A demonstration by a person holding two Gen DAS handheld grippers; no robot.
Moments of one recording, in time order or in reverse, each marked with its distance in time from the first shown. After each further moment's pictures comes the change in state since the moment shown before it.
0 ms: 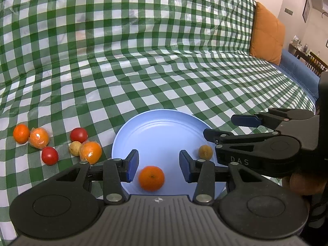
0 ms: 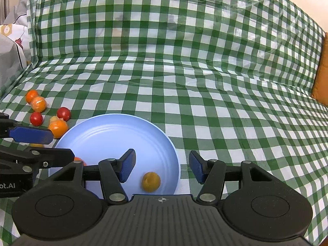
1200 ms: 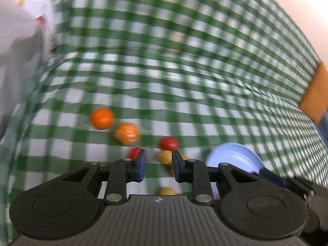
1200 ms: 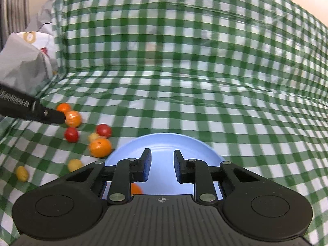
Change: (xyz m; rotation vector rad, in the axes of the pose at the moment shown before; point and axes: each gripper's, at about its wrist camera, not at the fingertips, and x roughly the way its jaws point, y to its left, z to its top) left arm -0.031 0.142 0.011 -0.404 -0.002 0.185; right arm -0.001 0.053 0.008 -0.015 -0.084 0.142
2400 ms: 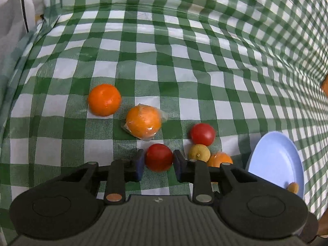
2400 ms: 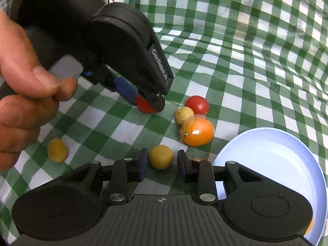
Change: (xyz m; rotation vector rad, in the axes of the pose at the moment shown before) left arm 0.093 0.014 0.017 0.036 0.231 0.063; right arm 0.068 0.106 -0.006 -0.233 0.176 0.252
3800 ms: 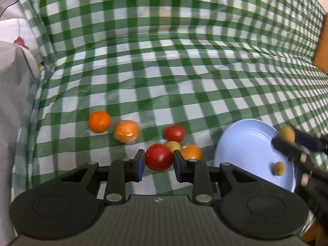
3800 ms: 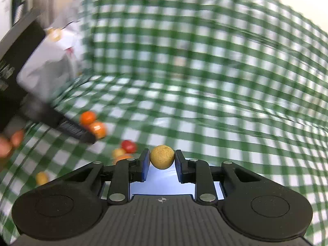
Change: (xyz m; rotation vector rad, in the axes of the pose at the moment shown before) left arm -0.070 -0.058 -0.010 0.186 -0.080 0.066; right arm -0.107 -0.071 0.015 0.119 -0.184 -0.190
